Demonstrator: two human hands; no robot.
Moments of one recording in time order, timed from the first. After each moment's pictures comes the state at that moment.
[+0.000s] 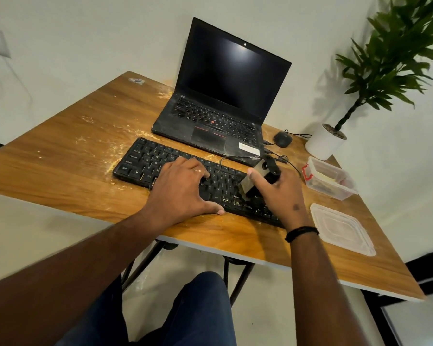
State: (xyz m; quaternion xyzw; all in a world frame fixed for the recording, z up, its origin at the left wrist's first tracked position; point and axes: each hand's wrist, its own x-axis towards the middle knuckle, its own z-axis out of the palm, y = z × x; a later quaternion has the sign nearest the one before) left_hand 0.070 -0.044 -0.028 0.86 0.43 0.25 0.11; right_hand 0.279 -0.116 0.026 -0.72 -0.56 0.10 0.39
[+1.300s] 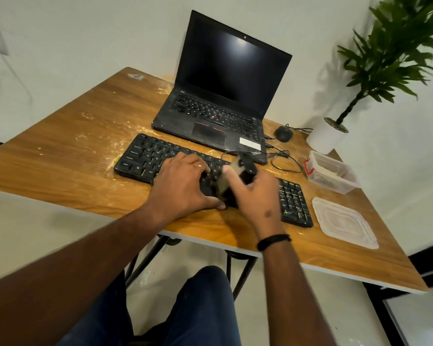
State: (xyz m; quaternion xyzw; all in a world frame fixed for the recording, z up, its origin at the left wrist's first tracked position) left_hand 0.068 -0.045 -0.027 0.86 0.42 0.26 0.11; right_hand 0.213 -0.121 0.009 -0.75 -0.52 0.10 0.40
